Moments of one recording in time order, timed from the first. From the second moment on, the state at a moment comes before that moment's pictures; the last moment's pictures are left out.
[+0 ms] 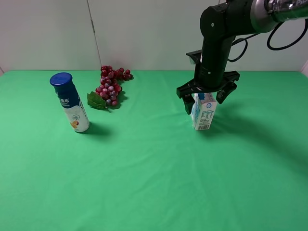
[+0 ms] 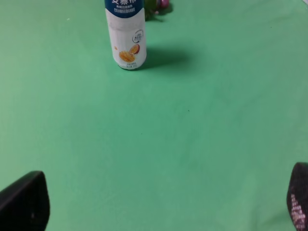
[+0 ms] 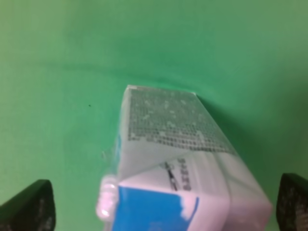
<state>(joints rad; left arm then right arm) -0.11 -0.01 -0.53 -0.18 1.15 0.18 0.46 2.04 -1.51 -0.10 1.02 0.13</state>
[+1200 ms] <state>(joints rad) -0.11 -0.01 -0.53 -0.18 1.15 0.18 0.46 2.04 -1.60 -0.10 1.09 0.13</state>
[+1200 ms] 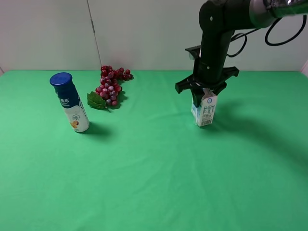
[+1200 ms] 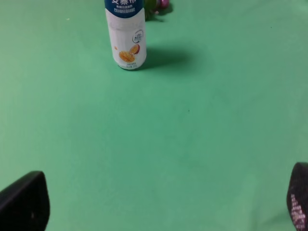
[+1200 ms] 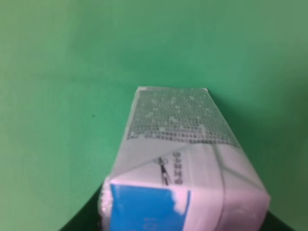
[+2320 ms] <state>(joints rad) -0.11 -0.01 -0.53 -0.18 1.15 0.18 0.46 1.71 -1.71 0.16 1.23 -0.04</state>
